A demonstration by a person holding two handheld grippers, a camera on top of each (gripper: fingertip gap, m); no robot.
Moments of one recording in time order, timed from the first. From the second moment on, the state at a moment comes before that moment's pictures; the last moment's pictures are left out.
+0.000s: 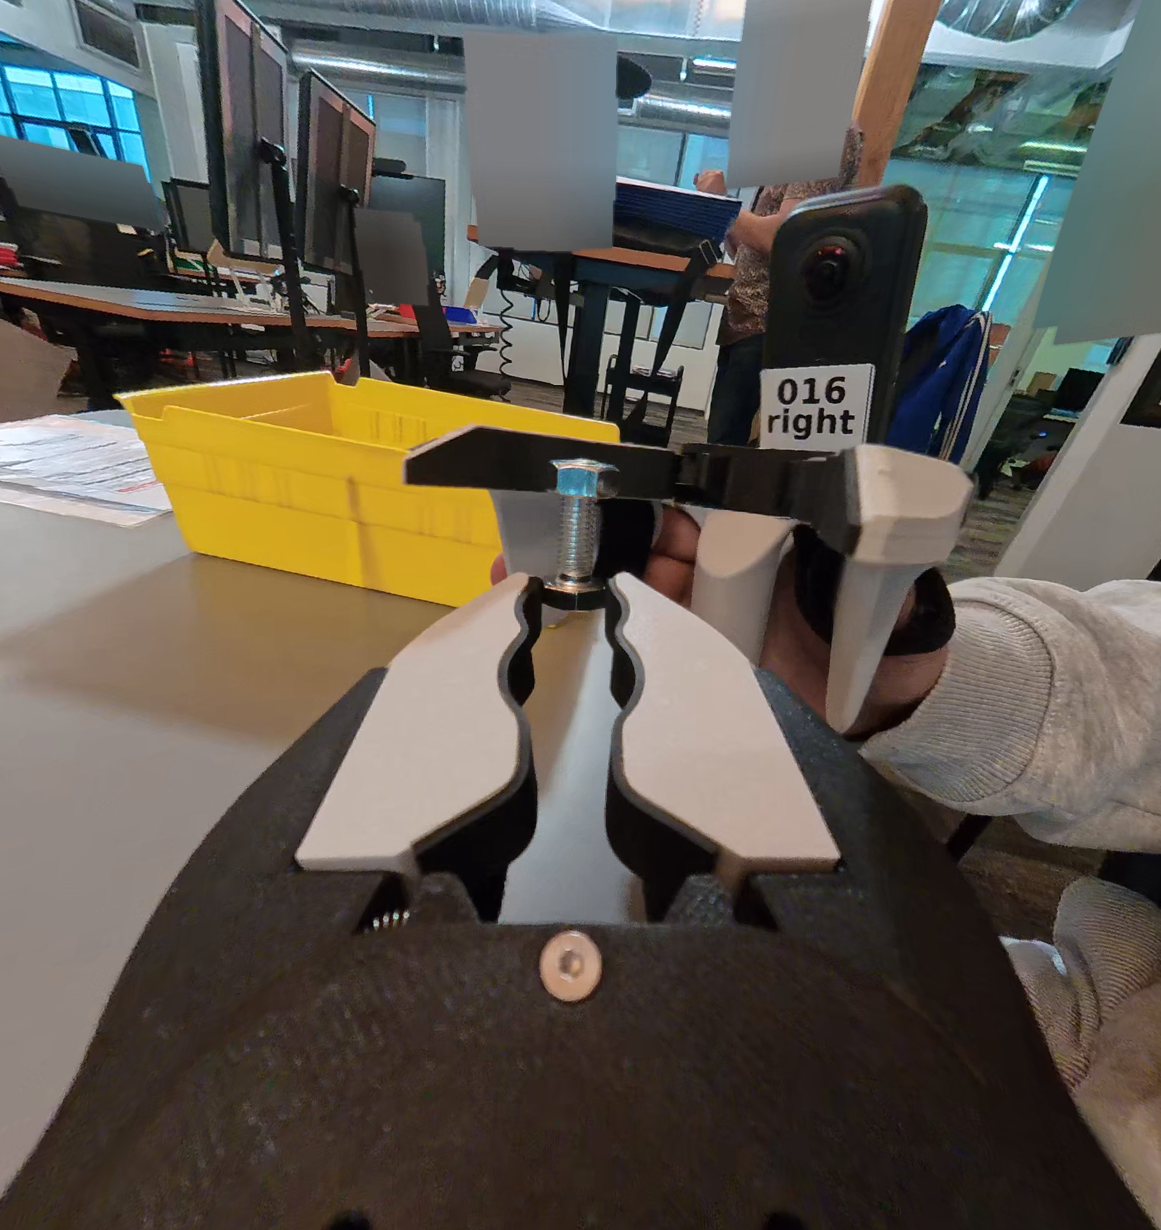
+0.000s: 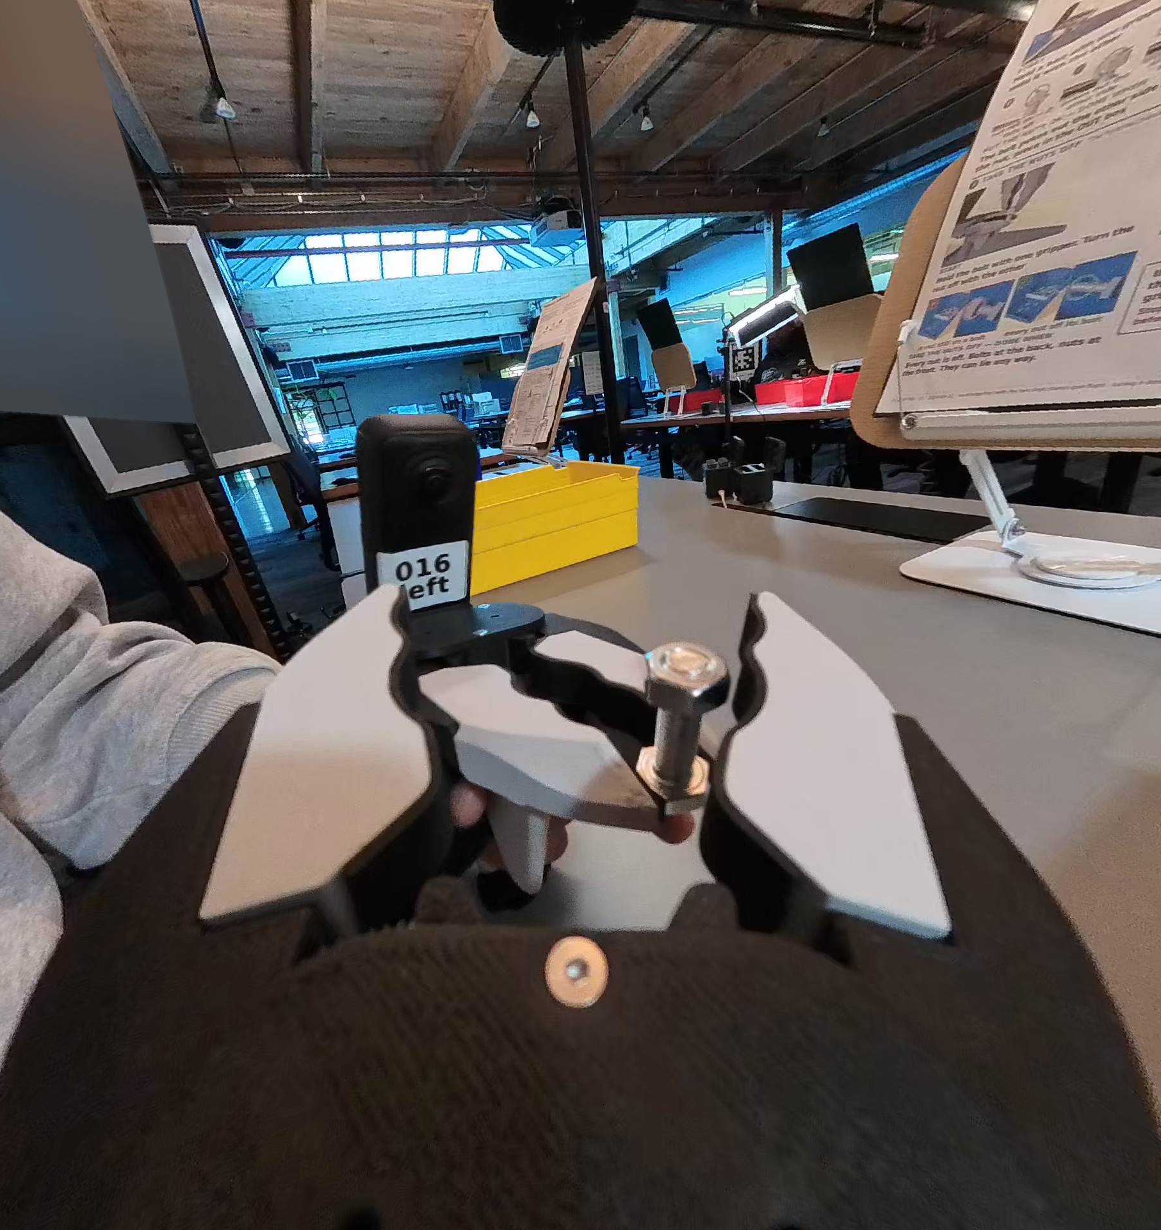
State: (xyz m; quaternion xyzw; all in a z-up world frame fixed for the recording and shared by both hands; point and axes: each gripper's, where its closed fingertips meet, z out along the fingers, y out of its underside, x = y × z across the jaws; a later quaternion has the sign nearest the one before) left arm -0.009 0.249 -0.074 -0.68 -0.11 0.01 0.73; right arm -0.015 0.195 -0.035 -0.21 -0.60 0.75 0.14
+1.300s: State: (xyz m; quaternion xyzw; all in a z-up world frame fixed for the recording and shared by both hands) left arm -0.038 0.234 -0.072 -0.66 -0.18 0.03 0.73; right arm -0.017 0.203 -0.032 -0.22 -0.60 0.75 0.18
